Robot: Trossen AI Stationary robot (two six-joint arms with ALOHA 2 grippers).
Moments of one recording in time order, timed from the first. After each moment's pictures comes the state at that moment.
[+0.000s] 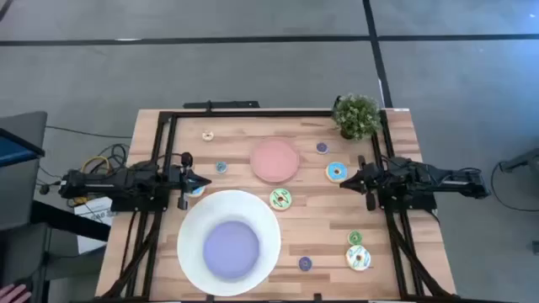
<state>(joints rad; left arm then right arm) 0.00 0.02 0.01 0.03 -0.01 0.09 -0.02 0.01 0.12 -0.40 -0.10 0.11</state>
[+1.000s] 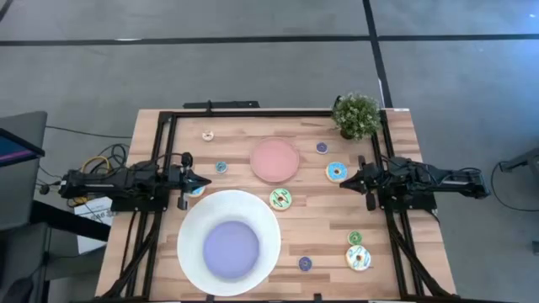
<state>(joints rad) 0.00 0.02 0.01 0.03 -0.01 0.05 -0.02 0.01 0.12 -0.40 -0.10 0.11</state>
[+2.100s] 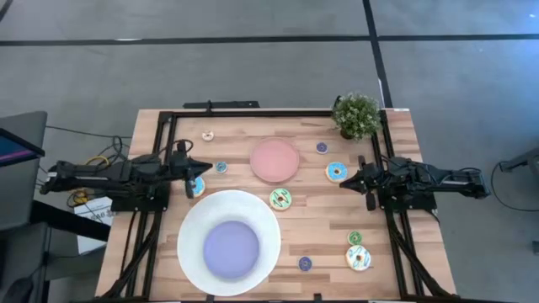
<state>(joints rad) 0.00 0.35 0.28 -0.12 -0.32 -0.10 -0.02 0.01 0.12 -0.40 -0.10 0.11</state>
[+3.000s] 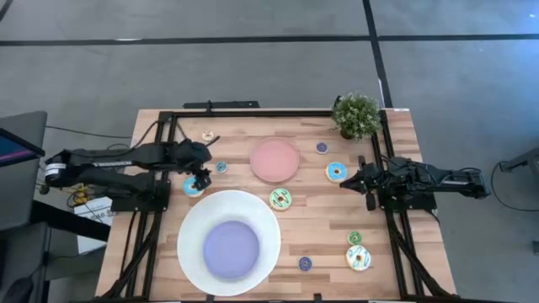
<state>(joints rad) 0.24 0.99 0.66 -0.75 -0.22 -0.25 -0.02 0.01 0.12 -0.40 -0.10 0.11</state>
